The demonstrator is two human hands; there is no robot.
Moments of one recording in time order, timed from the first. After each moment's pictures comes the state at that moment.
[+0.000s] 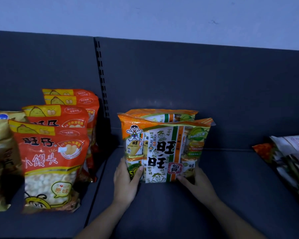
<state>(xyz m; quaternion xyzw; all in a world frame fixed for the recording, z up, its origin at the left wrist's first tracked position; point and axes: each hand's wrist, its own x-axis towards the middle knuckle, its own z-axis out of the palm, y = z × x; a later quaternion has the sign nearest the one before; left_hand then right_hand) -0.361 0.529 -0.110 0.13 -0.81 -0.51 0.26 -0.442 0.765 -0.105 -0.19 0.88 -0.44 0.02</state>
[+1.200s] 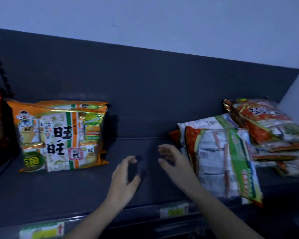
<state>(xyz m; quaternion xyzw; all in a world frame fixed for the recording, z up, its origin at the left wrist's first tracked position) -0.346 0.809 -0.058 -0.02 -0.84 -0.52 0.16 -0.384 0.981 0.005 -0.21 0.84 -0.50 -0.04</state>
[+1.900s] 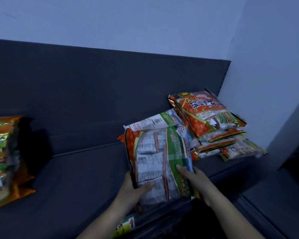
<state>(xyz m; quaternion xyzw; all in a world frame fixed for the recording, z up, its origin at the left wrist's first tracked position) -0.406 0.980 -0.047 0.02 -0.71 -0.69 -0.13 -0.406 1.190 -0.011 0.18 0.78 -0.59 0.09</state>
